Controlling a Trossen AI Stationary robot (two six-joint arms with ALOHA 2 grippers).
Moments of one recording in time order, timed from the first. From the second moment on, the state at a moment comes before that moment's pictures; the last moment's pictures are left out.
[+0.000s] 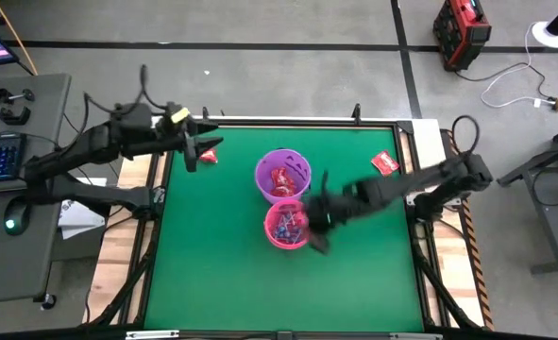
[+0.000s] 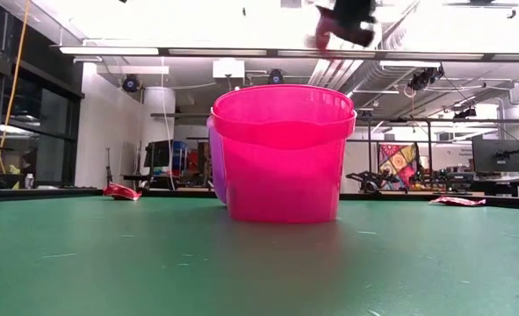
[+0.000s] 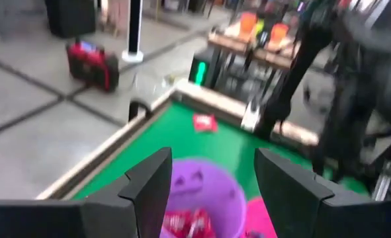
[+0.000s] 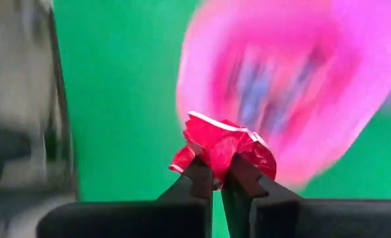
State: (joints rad) left arm 0.23 0.89 1.20 -0.57 -0.12 -0.23; right arm 0.24 1.58 1.39 -0.77 0.01 0.56
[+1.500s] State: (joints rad) left arm 0.77 1.99 1.44 -1.41 -0.22 -0.07; right arm -0.50 1.68 1.70 -0.72 -0.13 0.15
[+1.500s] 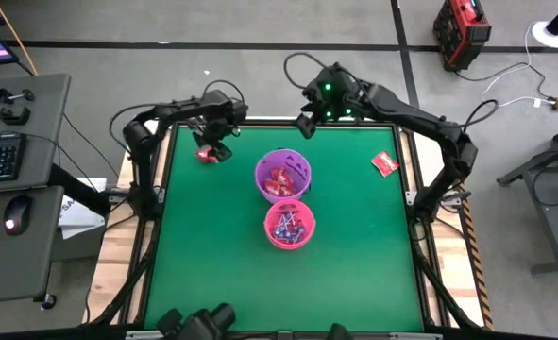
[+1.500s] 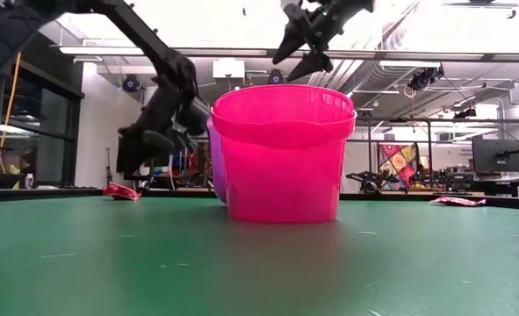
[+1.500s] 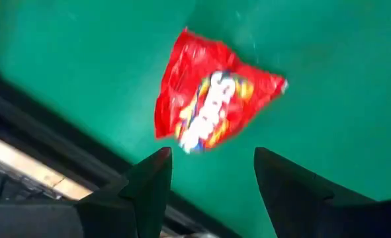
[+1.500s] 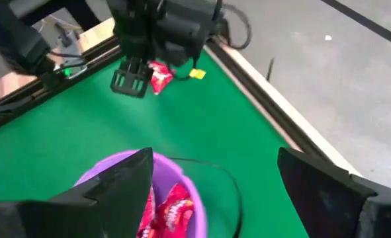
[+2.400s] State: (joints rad) left arm 0.76 1.86 1.48 -1.23 -0.14 -0.03; right arm -0.58 1.60 1.69 -0.80 -0.24 0.13
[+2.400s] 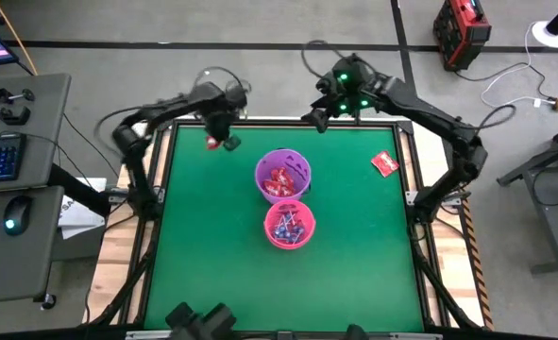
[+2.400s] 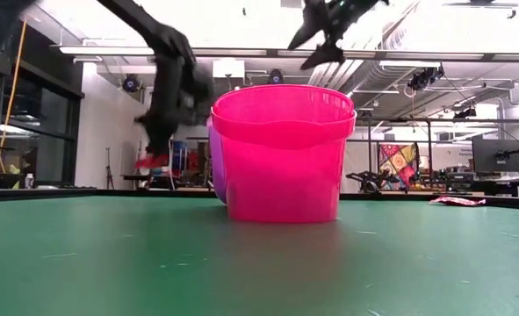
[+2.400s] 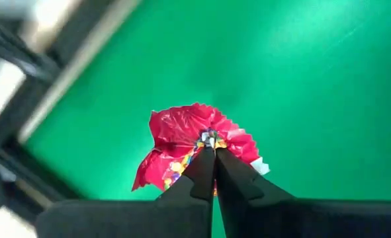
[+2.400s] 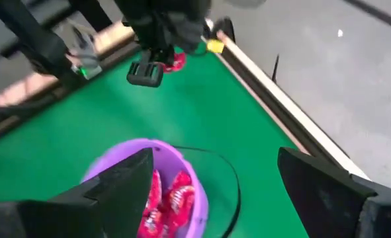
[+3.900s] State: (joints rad) left arm 0.35 1.24 1.32 -0.66 0.06 -0.16; right arm -0.73 1.62 1.19 -1.27 0.04 0.54
